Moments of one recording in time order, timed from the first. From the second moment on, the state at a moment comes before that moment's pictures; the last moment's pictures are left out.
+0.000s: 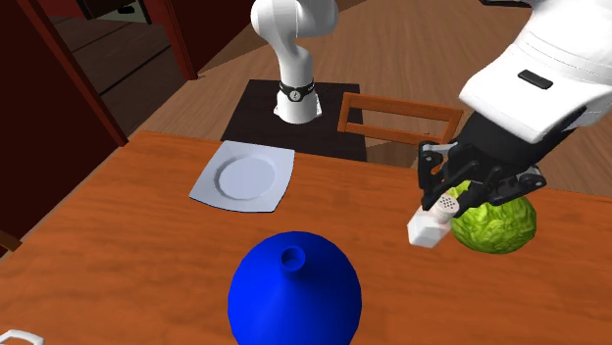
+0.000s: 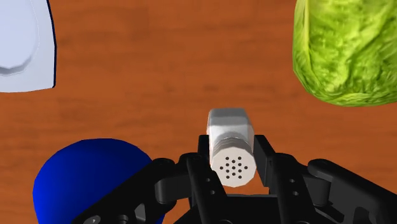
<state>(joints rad) 0.22 0.50 0.32 -1.34 -0.25 1.74 0.68</state>
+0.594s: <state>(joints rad) 0.23 0.50 0.32 -1.21 -0.24 1.62 0.66</state>
